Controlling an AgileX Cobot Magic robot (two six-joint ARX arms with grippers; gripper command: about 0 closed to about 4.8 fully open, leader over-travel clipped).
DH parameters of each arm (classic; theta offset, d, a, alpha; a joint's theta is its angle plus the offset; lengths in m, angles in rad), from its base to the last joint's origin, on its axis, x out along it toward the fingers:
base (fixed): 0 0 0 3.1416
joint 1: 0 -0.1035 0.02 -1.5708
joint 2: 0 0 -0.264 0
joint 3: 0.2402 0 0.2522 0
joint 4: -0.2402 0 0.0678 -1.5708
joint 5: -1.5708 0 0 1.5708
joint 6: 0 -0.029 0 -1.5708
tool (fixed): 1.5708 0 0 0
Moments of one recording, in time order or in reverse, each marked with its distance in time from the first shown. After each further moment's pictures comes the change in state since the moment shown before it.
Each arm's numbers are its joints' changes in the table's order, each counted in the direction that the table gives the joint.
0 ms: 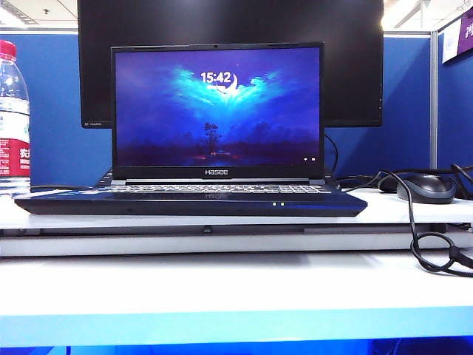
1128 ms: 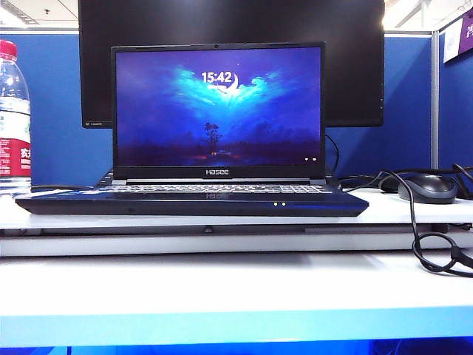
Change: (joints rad) left arm 0.000 0.000 0.000 0.000 0.000 0.000; right arm 0.430 0.307 -0.760 0.731 -0.200 -0.069
